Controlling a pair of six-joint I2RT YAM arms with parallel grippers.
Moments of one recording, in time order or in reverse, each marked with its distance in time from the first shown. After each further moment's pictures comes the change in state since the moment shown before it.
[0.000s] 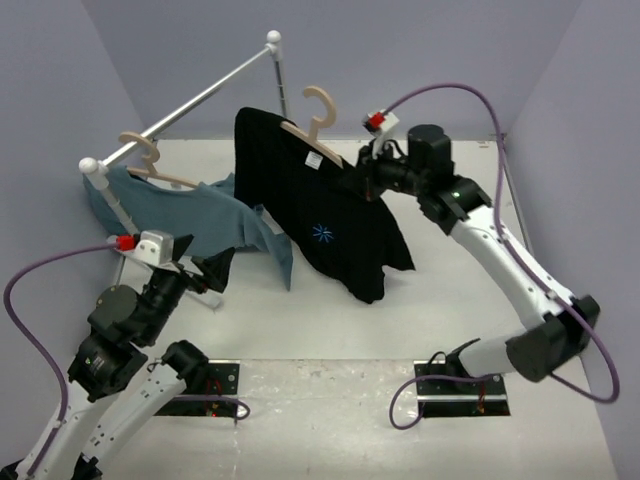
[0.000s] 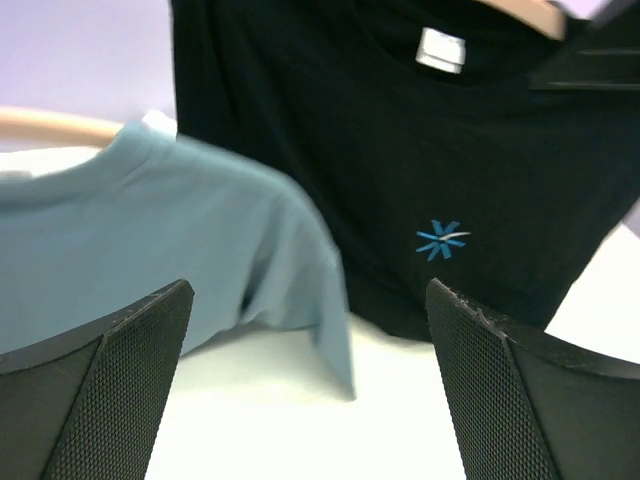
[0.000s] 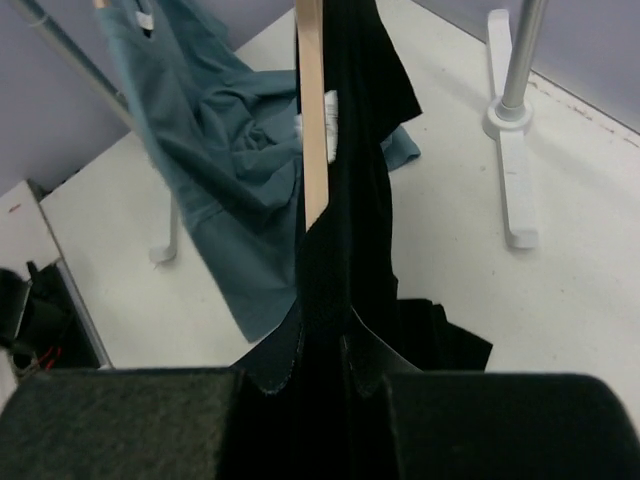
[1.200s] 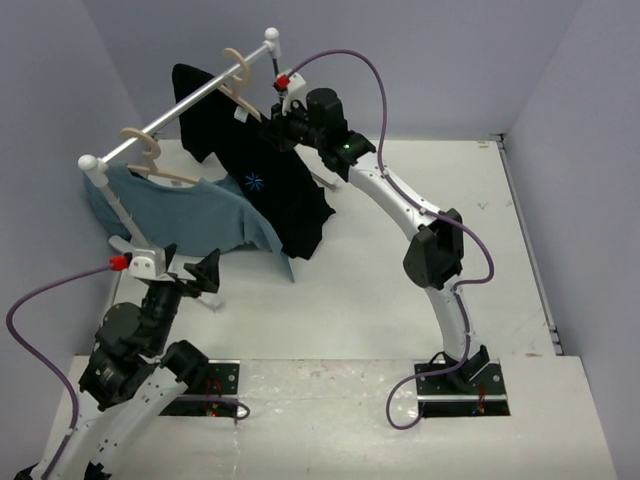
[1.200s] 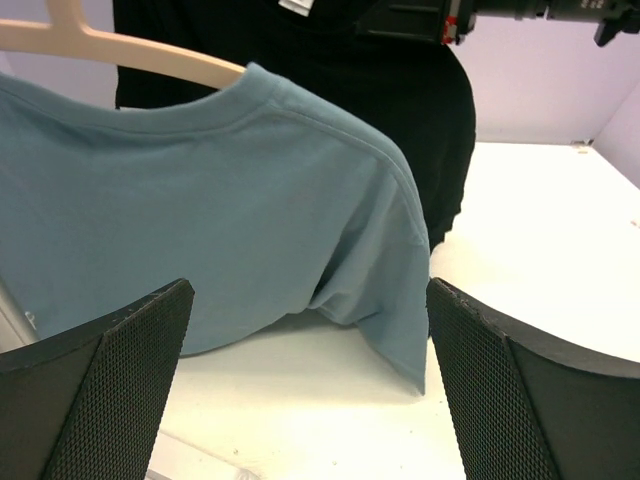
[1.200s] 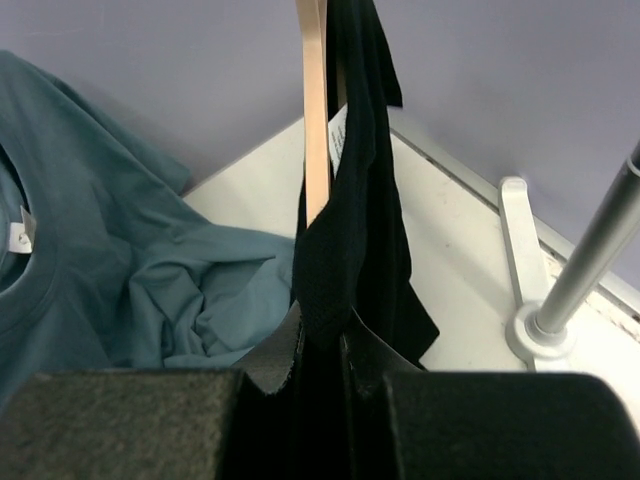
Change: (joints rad) left arm 0.002 -0.193 -0.182 0.042 -0.209 0.037; right arm 0.162 0.914 0.875 0.198 0.151 0.043
